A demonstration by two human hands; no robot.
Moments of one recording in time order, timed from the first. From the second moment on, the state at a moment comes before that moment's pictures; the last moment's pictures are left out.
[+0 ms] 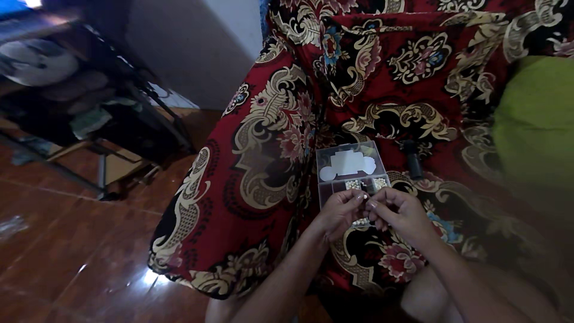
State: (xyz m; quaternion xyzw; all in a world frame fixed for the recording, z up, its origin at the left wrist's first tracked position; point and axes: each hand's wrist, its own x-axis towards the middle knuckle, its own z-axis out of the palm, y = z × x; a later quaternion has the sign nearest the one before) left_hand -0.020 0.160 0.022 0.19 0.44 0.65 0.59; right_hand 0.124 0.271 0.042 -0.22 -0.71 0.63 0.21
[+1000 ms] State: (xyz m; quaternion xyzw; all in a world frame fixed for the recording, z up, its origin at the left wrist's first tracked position) left_hand -0.021 0.161 0.020 0.19 0.44 0.65 0.59; right_hand 0.124 0.270 0.043 -0.24 -0.71 0.62 0.22
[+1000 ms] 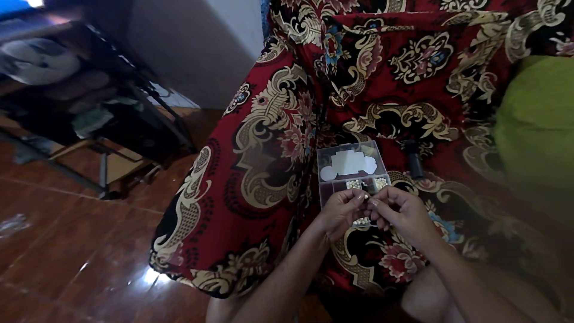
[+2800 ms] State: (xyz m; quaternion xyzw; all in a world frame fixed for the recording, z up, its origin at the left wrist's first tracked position) left_hand -0.022 0.160 0.022 0.23 0.47 0.65 0.55; right_hand 0.125 0.274 0.045 -0.24 -0.72 0.62 0.19
